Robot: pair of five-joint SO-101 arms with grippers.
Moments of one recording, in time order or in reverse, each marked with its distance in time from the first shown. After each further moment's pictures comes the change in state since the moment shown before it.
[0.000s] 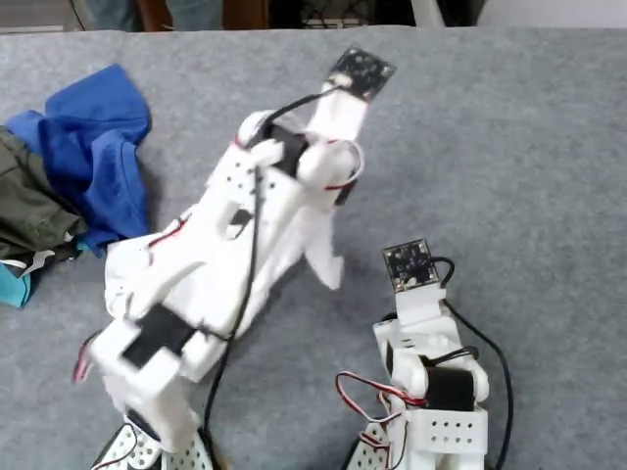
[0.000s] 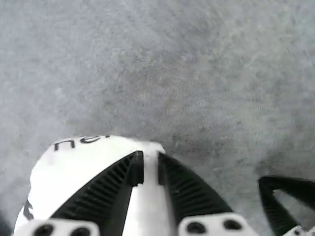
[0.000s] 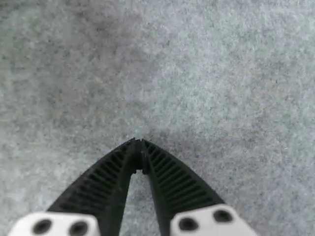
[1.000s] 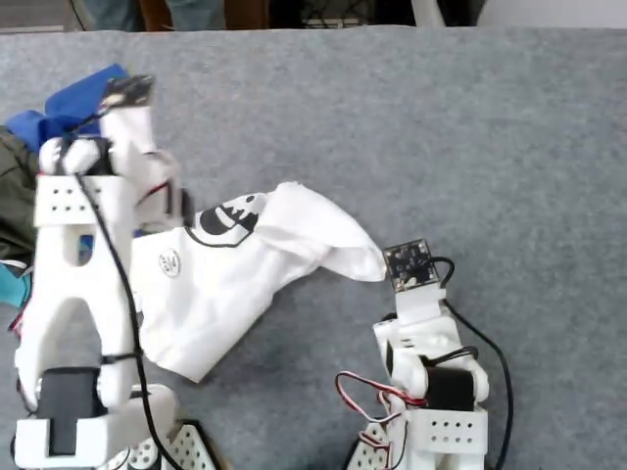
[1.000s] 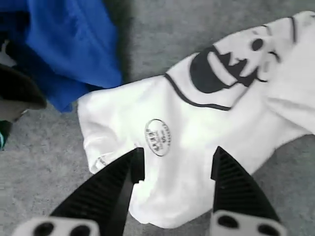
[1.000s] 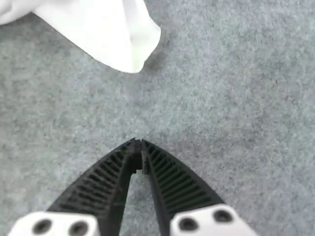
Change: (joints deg) left arm -38.8 -28.6 43.9 0.2 -0.9; right arm 0.0 0.0 0.0 0.0 0.0
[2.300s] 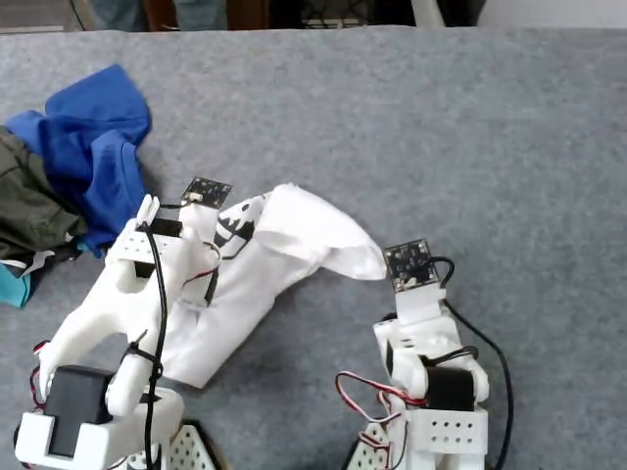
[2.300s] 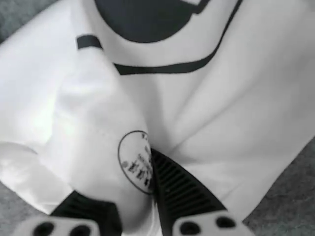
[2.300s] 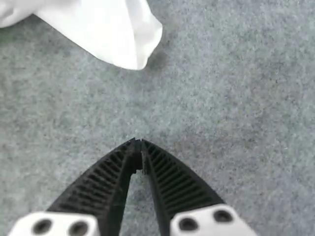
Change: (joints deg) left arm 12.9 0.0 37.5 -24.5 -8.3; right arm 0.0 0.0 0.0 0.0 0.0
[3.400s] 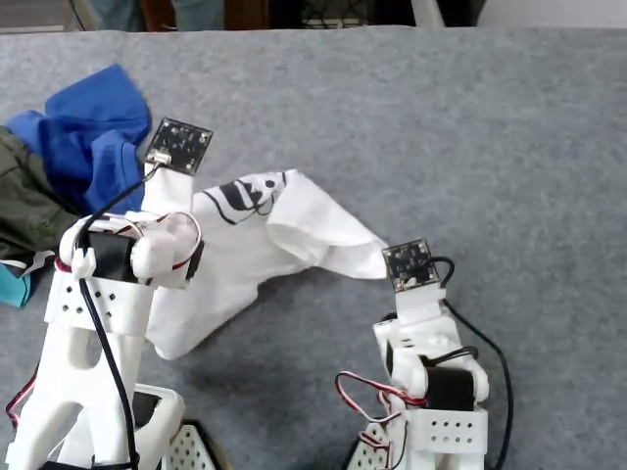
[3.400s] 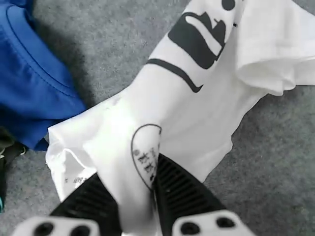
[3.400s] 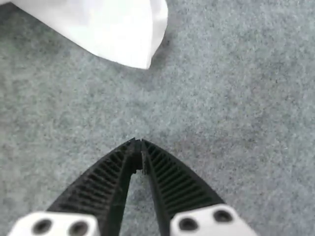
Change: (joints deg) left arm 0.4 -28.5 -15.3 16.0 -0.9; right arm 0.0 0.0 0.0 0.0 0.0
